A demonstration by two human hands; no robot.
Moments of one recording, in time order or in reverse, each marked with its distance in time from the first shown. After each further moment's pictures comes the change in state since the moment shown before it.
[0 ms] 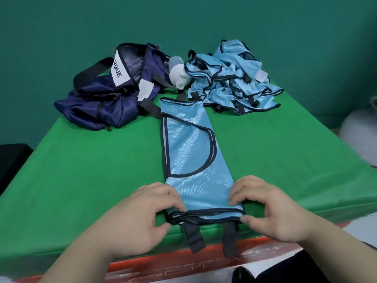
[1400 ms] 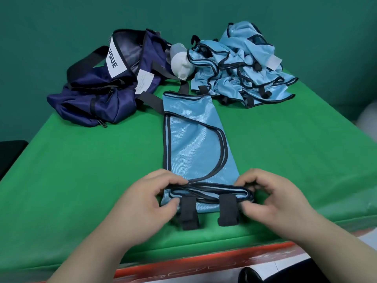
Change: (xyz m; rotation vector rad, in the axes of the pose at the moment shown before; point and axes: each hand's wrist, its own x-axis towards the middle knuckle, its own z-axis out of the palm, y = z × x) left_hand 0.033 -0.004 0.014 -0.224 0.356 -0.172; right_hand 0.025 -0.002 0.016 0.194 0.269 0.162
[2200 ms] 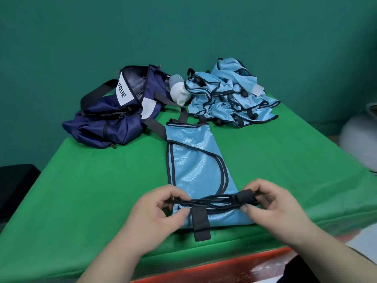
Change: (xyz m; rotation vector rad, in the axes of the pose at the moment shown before) left_hand -0.013 0.009 -0.002 -0.267 0.106 0.032; right_hand -0.016 -0.037 0.001 0.333 0.143 0.195
